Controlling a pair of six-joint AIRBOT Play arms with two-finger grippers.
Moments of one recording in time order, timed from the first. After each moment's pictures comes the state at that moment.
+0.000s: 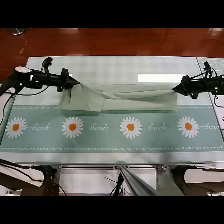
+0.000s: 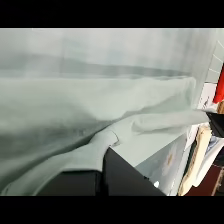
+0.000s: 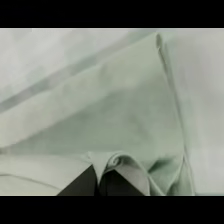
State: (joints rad) left arm 0.13 -1.75 1.28 0.48 -1.15 -1.25; right arm -0.38 -1.57 1.18 -0.81 1.08 1.33
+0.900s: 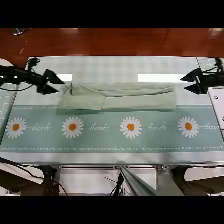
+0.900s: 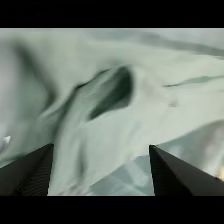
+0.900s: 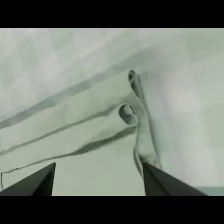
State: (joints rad) left arm 0.32 -1.73 1.48 0.90 -1.43 -1.43; right arm -0.52 -1.64 1.38 -0.85 1.29 1.38
